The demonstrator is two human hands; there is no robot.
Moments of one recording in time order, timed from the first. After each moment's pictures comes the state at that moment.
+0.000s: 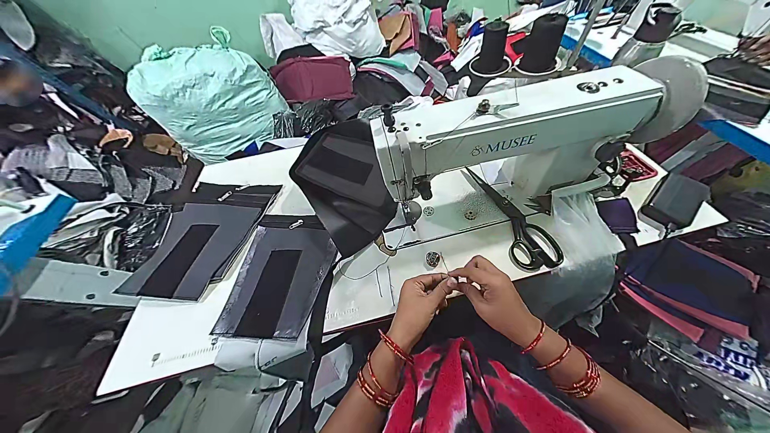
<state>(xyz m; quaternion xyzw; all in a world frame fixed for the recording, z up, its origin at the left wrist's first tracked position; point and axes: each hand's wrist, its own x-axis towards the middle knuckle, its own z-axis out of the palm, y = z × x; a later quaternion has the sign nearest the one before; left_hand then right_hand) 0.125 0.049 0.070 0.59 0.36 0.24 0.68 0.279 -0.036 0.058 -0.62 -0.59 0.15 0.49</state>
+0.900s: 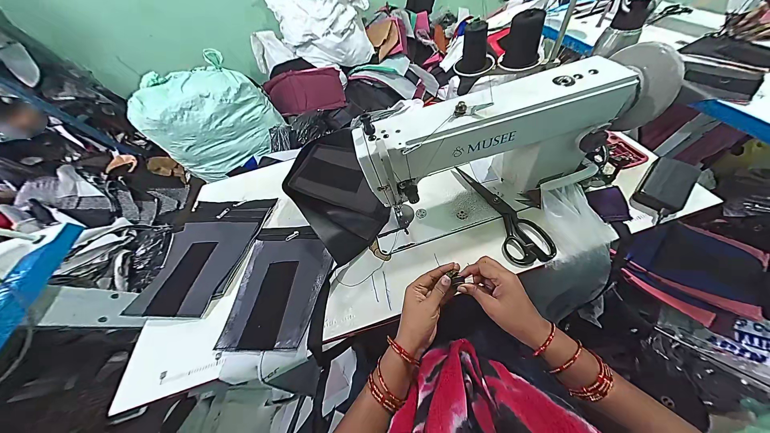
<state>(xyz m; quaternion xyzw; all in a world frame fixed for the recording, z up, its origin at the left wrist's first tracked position) 0.141 0.031 0.066 0.46 0.28 0.32 0.78 0.287 -0.054 0.063 -0.62 -0.51 0.22 0.56</state>
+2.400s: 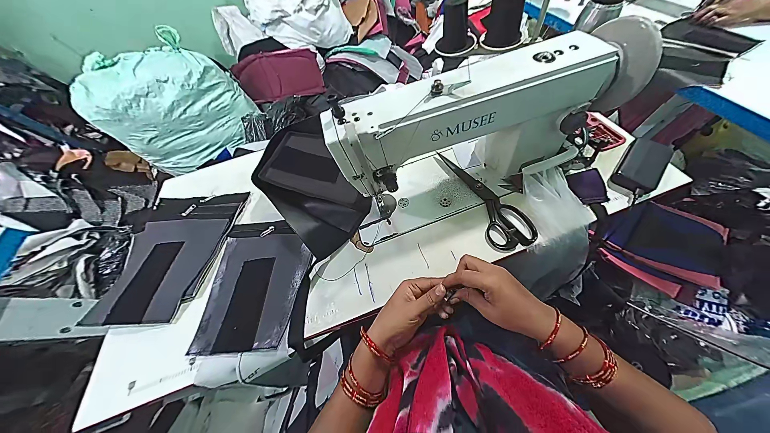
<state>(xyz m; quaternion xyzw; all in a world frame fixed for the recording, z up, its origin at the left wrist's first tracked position) 0.122 0.042 0.071 0.49 0.17 0.11 0.84 0.304 -0.073 0.080 -0.58 -0.68 0.17 0.42</state>
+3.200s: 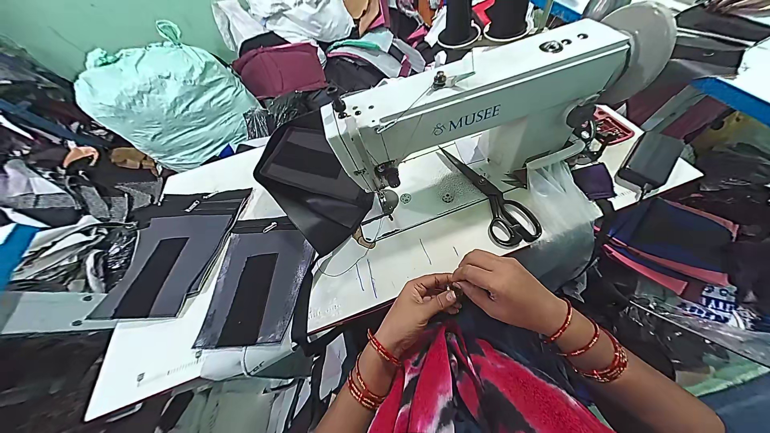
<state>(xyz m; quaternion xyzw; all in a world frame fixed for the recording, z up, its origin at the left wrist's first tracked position) 0.122 0.030 0.066 0.51 0.20 0.15 0.82 0.311 -0.069 0.088 -0.54 -0.74 0.04 0.39</state>
